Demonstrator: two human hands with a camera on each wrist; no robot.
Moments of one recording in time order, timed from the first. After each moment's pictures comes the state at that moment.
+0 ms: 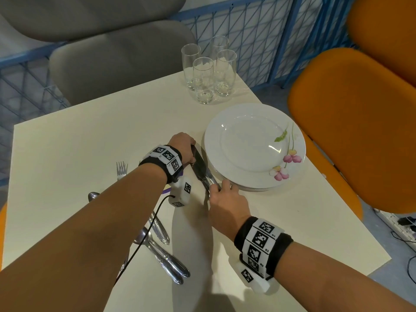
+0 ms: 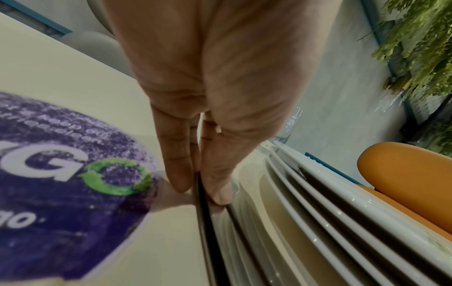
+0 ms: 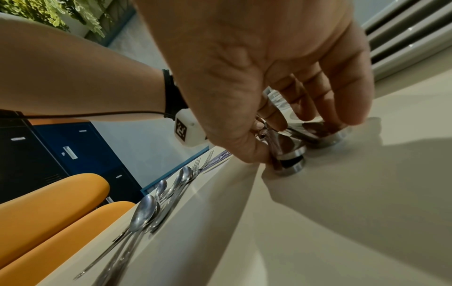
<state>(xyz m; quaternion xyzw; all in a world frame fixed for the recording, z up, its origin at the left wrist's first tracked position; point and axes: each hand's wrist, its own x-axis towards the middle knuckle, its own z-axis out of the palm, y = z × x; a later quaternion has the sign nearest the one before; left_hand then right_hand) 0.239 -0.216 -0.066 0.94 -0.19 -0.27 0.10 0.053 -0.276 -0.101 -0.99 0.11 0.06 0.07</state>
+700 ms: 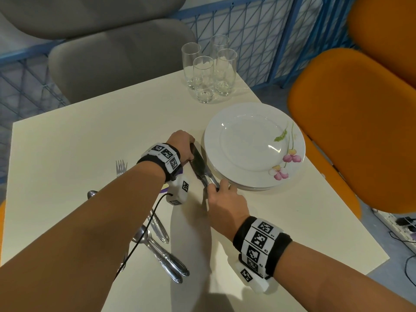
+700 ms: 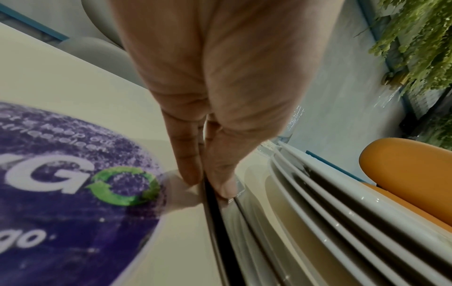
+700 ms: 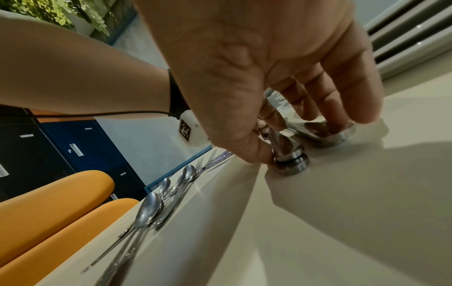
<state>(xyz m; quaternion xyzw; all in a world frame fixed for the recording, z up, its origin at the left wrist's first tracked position) 0.242 -0.214 -0.066 0.94 -0.20 -0.25 0.09 0.051 -0.276 -0.101 -0.99 0.09 0.07 0.06</state>
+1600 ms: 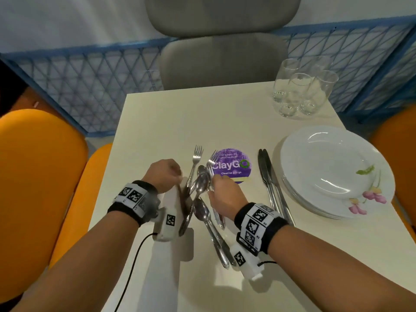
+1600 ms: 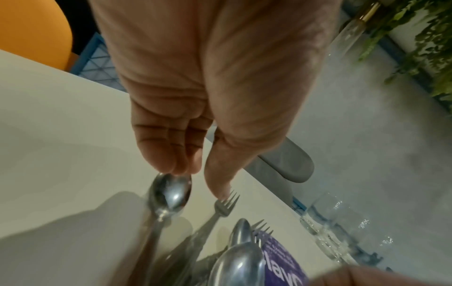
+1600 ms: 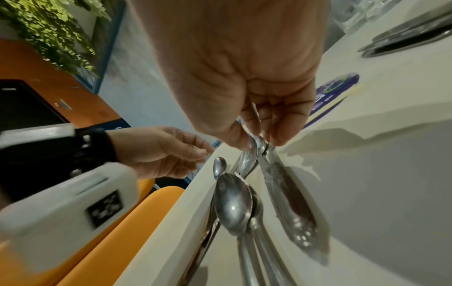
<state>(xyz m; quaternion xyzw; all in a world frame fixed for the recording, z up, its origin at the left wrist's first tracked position) 0.158 0.022 -0.054 0.95 0.03 -0.19 0.24 0.114 -0.163 -0.093 -0.95 -0.07 0.15 0.26</state>
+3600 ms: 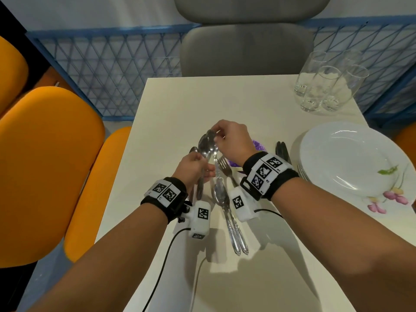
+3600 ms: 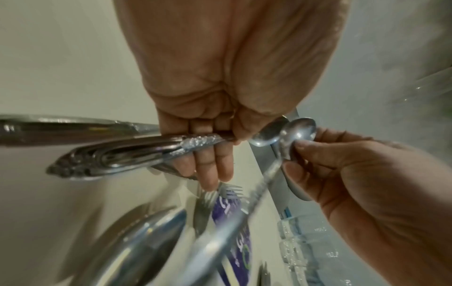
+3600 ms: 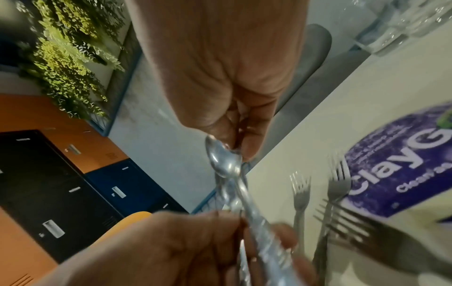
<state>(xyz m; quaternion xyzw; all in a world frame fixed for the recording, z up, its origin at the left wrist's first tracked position) 0.119 -0.009 -0.066 0.67 0.20 -0.17 0.69 0.181 -0.137 -0.036 -0.91 -0.08 0.03 0.41</state>
